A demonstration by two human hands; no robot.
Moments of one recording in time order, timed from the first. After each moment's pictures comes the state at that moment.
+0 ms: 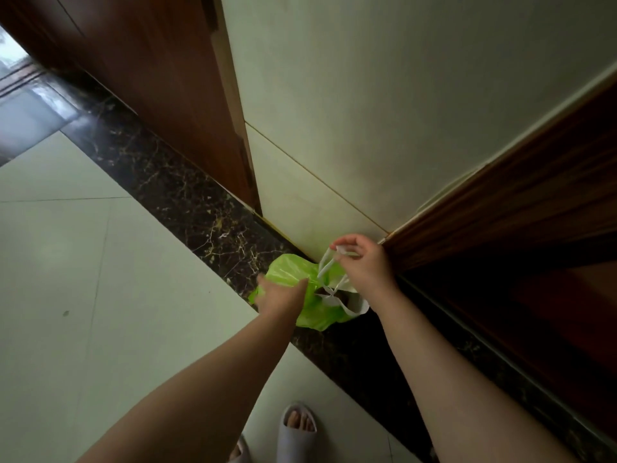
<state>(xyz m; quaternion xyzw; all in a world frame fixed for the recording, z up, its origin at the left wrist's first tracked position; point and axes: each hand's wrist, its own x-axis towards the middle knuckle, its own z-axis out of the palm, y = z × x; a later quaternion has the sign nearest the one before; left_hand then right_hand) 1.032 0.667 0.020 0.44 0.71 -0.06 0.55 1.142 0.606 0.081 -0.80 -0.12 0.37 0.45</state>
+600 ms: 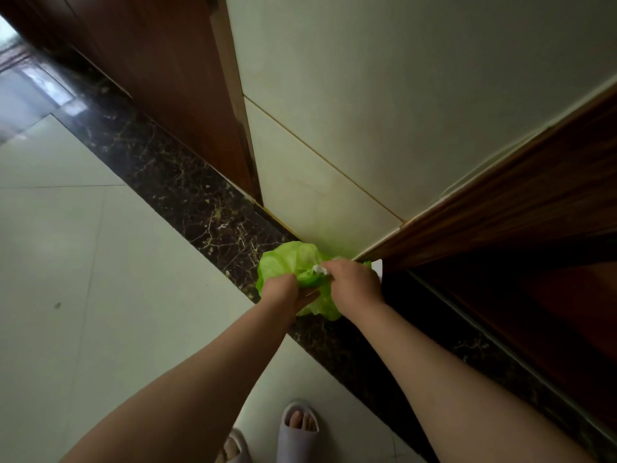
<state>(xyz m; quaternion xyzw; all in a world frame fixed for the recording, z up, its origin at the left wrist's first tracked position) 1.039 0.679 -0.001 0.20 0.66 0.02 0.72 1.123 0.601 0.037 -0.86 -0.42 0.30 0.01</state>
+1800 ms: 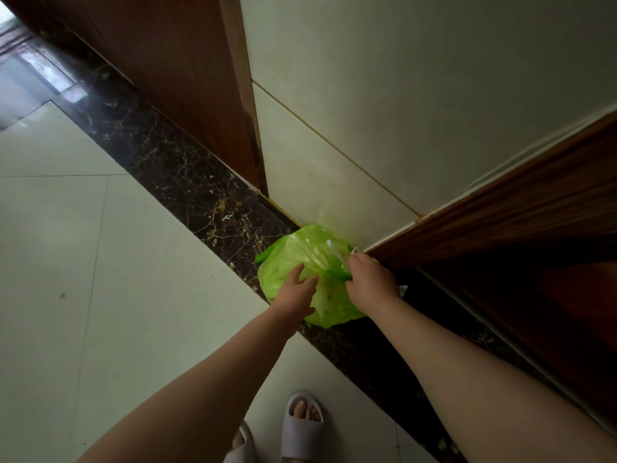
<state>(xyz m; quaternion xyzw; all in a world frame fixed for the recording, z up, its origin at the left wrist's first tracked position) 1.017 0.663 -0.012 0.38 0.55 -0.07 0.74 1.134 0.590 0.004 -0.87 -0.39 0.31 -0.04</state>
